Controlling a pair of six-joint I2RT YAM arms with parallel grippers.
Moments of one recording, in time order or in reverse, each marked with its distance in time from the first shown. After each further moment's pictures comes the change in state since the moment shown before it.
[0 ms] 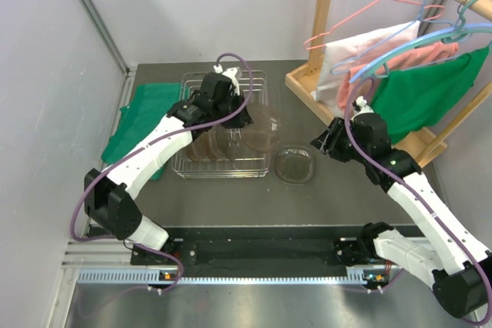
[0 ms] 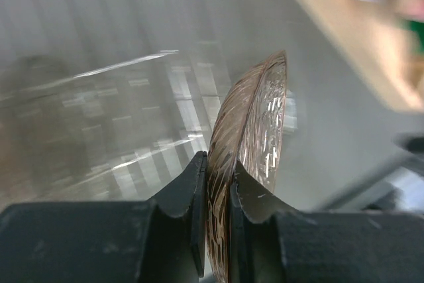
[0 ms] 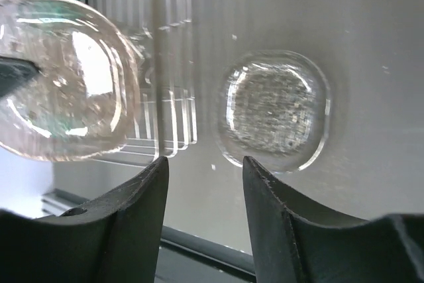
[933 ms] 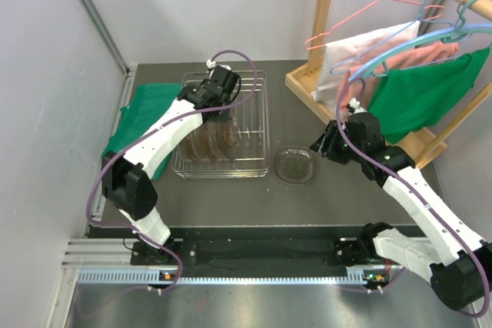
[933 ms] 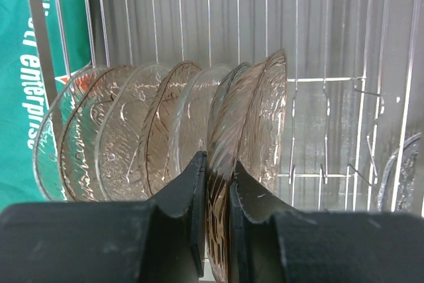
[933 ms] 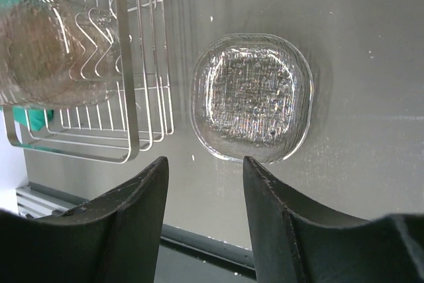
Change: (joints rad) left arm 0.032 0.172 0.211 -0.344 -0.553 0.144; right arm 0.000 0.056 -0.001 -0.043 0.006 -0.043
